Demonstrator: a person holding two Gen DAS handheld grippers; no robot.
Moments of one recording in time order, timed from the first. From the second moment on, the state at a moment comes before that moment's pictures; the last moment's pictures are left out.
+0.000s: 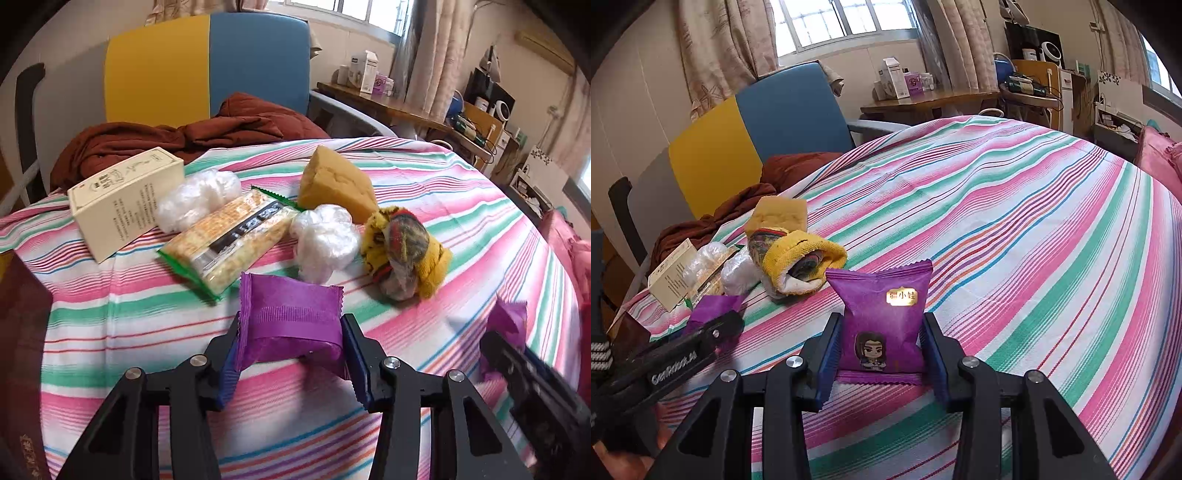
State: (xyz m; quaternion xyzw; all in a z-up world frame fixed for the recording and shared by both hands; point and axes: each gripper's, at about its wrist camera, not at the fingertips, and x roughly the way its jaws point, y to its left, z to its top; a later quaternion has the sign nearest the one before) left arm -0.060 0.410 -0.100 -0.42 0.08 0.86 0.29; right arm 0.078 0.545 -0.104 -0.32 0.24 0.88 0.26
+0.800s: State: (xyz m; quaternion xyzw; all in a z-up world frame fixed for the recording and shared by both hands) left arm -0.002 0.336 -0.093 -0.38 0.07 0.88 0.27; right arm 0.102 0.514 -0.098 -0.31 0.22 0.89 0.25
